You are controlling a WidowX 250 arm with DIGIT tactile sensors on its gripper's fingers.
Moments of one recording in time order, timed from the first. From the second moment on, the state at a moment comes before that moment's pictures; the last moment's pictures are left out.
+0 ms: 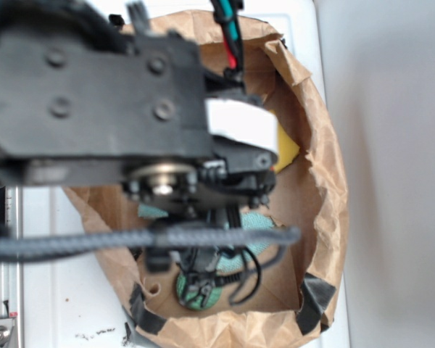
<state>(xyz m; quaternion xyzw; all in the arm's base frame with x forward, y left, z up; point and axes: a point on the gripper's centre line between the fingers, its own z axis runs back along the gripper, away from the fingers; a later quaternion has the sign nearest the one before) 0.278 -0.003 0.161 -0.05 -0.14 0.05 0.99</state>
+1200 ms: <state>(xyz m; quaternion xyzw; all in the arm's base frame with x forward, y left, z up) 0.316 -0.021 0.032 -0.04 -0.06 0.03 1.00</state>
